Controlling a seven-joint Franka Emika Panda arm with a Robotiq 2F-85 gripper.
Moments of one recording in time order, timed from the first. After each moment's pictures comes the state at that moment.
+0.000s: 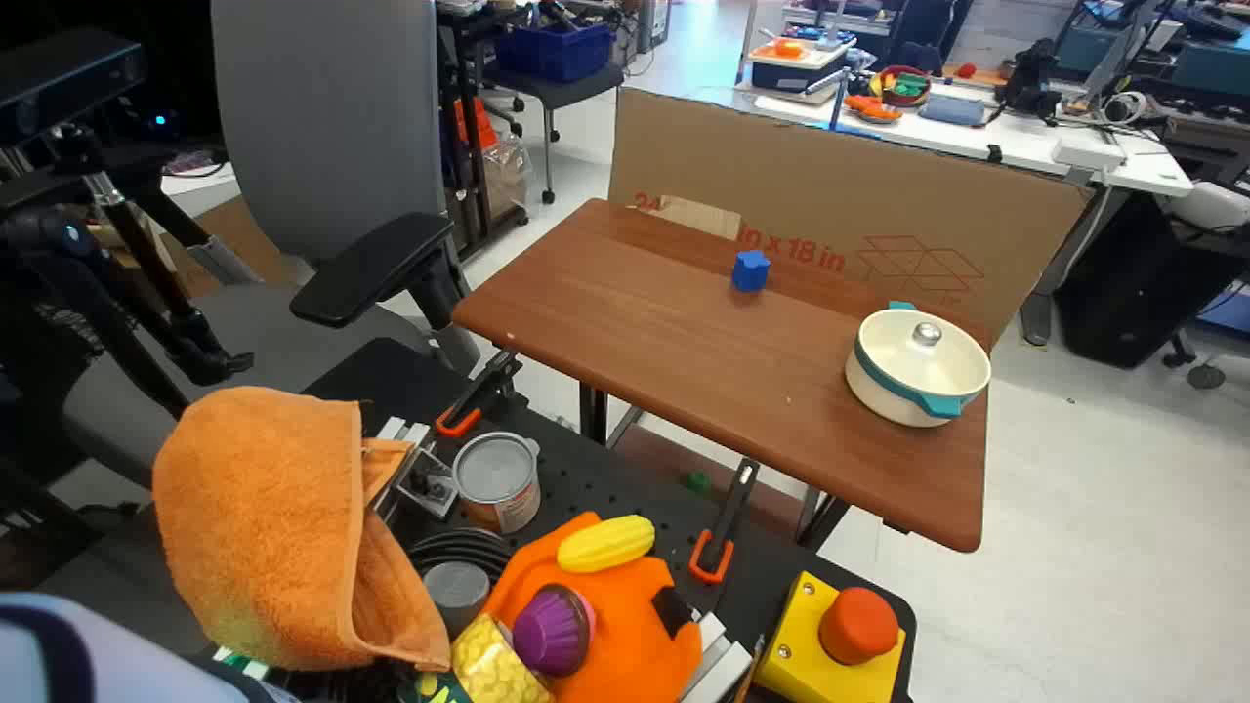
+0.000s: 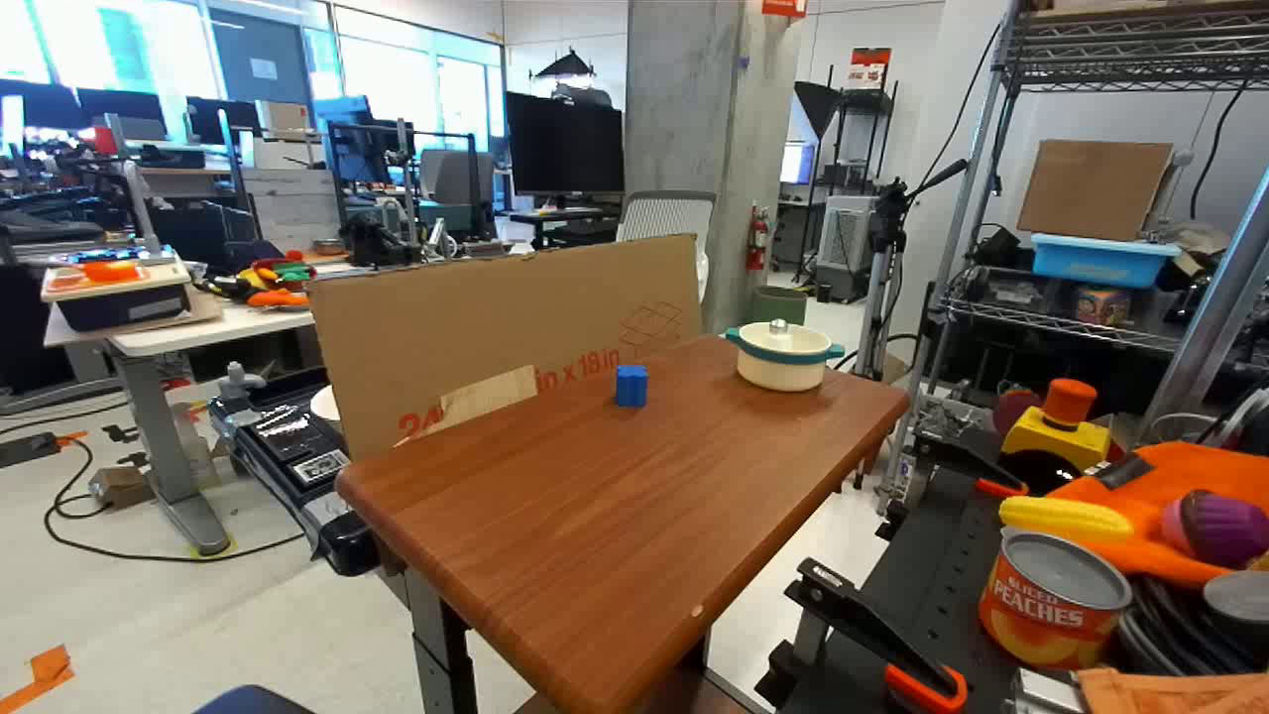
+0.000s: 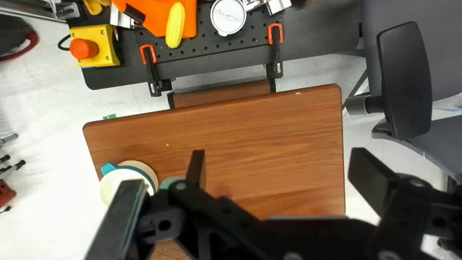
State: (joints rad) arm 0.03 -0.59 0.12 -2.31 0.05 1.68 0.22
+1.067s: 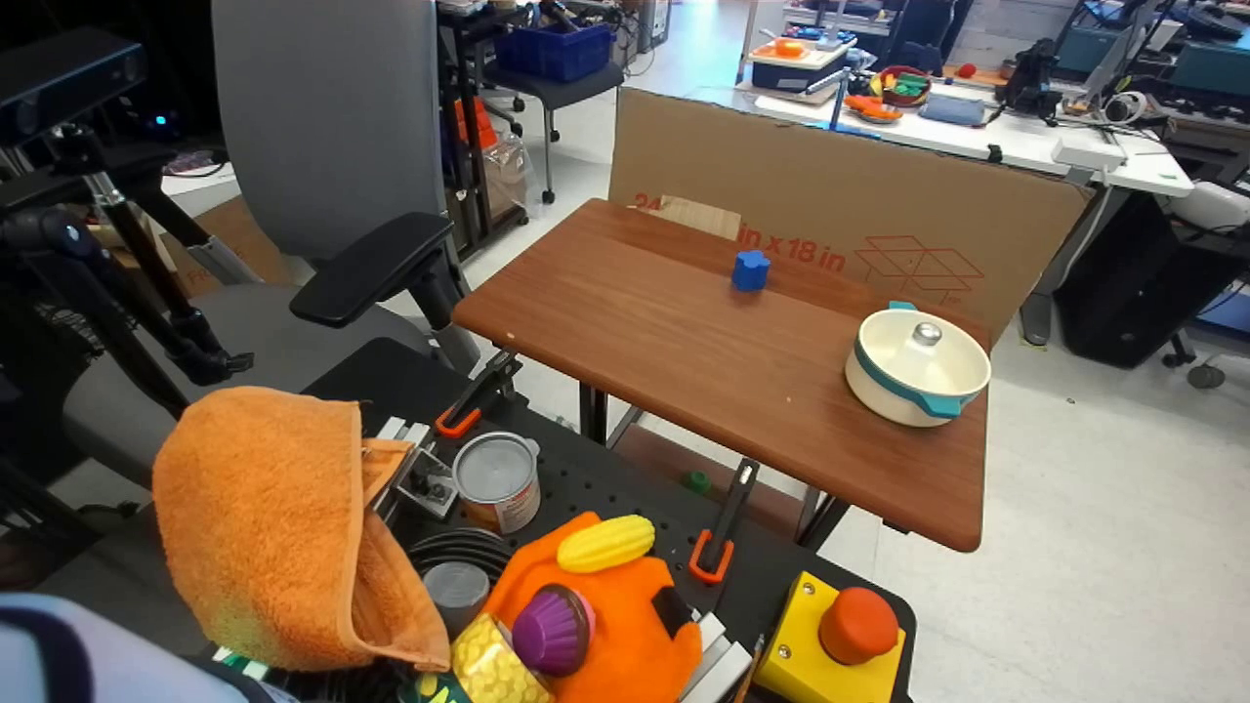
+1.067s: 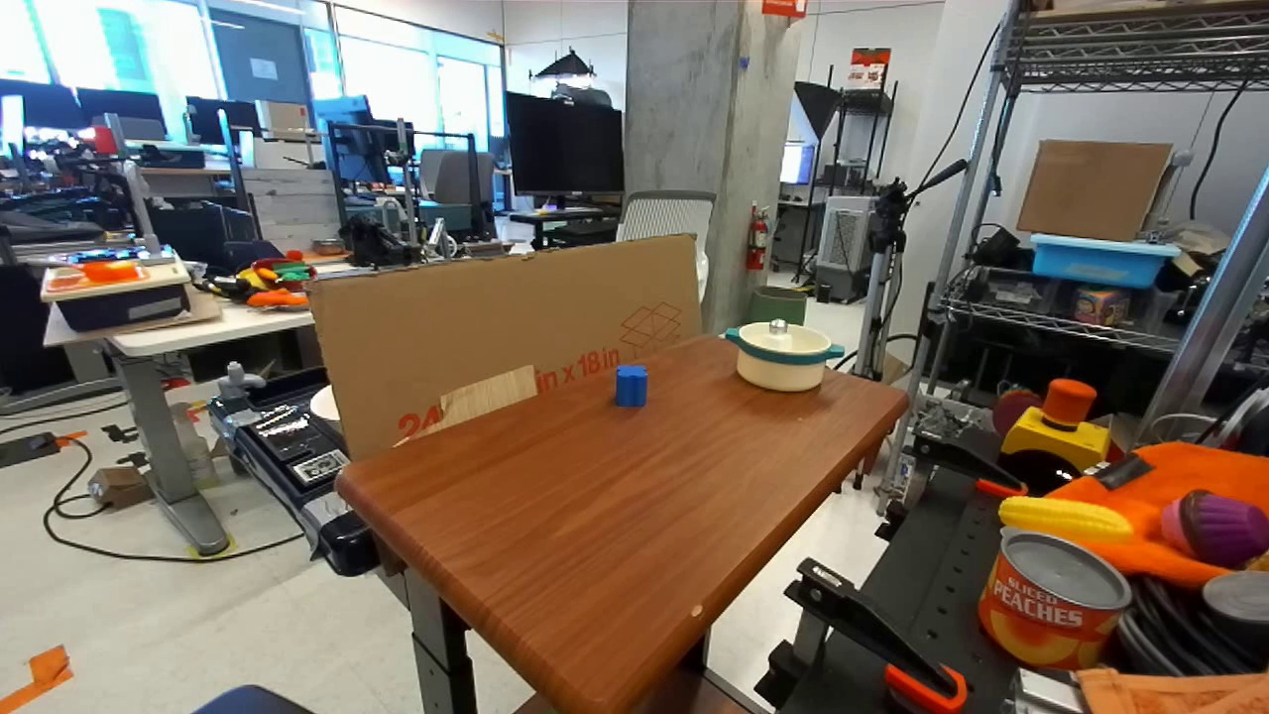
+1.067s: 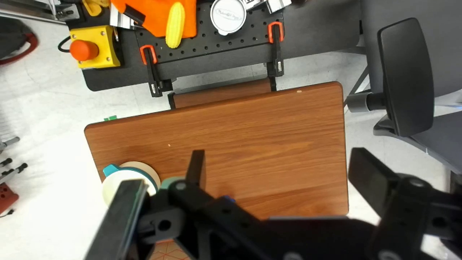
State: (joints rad) arm 0.02 -0.58 0.11 -2.31 0.05 1.69 0.23
